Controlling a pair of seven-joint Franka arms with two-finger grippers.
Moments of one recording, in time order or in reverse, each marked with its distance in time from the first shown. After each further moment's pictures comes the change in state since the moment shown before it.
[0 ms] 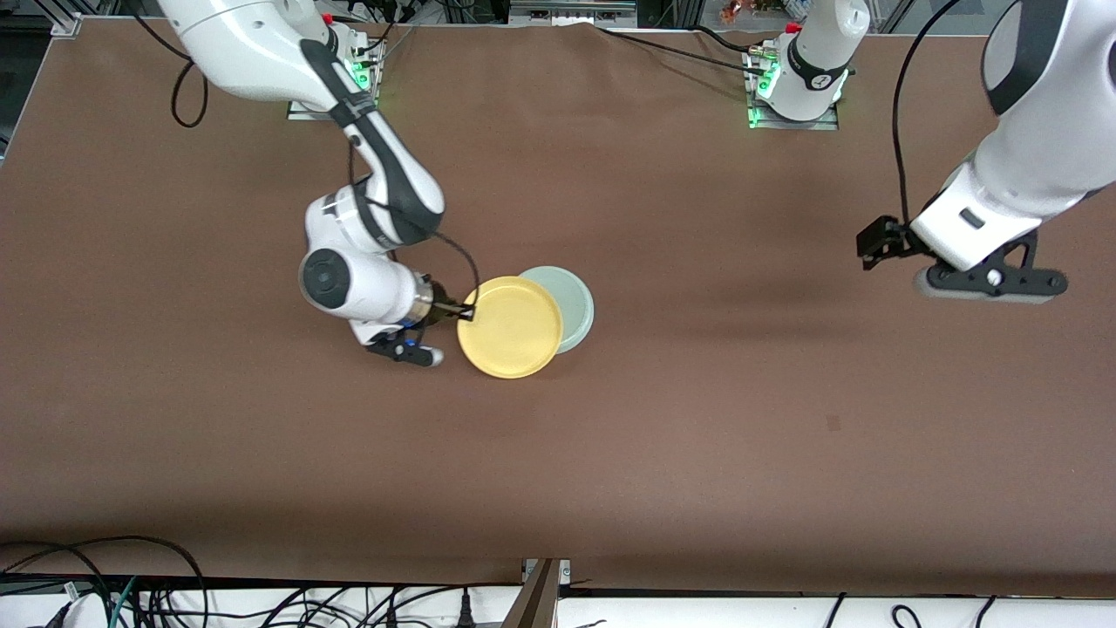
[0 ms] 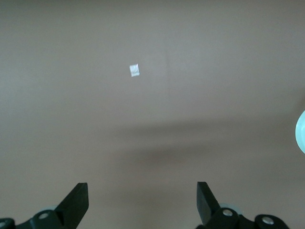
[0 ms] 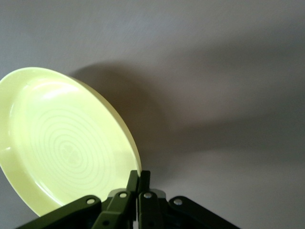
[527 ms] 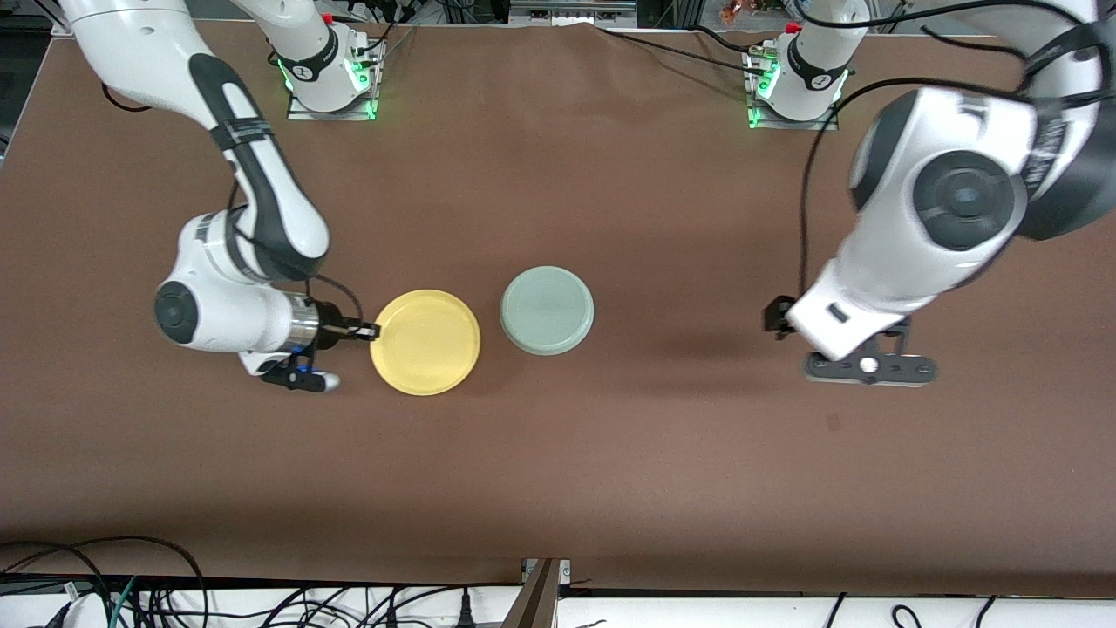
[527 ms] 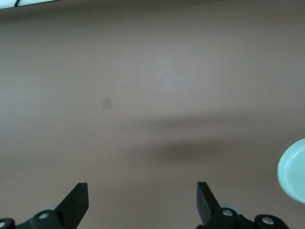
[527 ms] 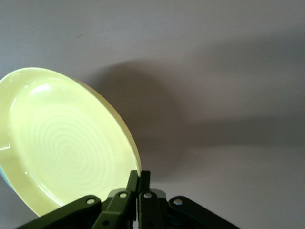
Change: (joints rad) left arm -0.150 0.366 0.019 0.406 0.062 -0.047 -0.096; right arm -0.243 -0.045 -0.005 0.017 0.000 -0.145 -0.300
